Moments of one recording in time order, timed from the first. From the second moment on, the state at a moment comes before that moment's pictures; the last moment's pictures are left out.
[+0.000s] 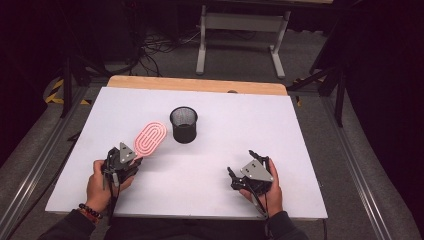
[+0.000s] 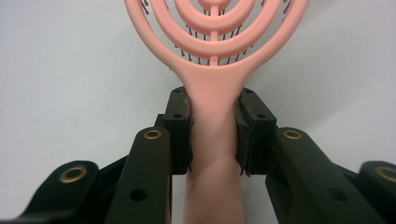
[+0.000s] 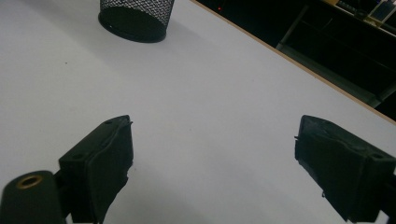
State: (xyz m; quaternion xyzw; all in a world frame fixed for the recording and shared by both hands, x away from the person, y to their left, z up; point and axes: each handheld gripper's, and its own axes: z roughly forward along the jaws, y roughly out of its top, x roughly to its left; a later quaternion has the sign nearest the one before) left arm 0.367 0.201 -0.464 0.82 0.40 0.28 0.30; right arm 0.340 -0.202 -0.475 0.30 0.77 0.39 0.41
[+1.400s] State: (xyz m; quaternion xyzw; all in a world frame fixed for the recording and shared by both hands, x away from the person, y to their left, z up) left arm 0.348 0.163 -0.429 0.75 0.29 0.31 0.51; right arm 0.358 -0.088 -0.391 0.25 0.72 0.59 0.26
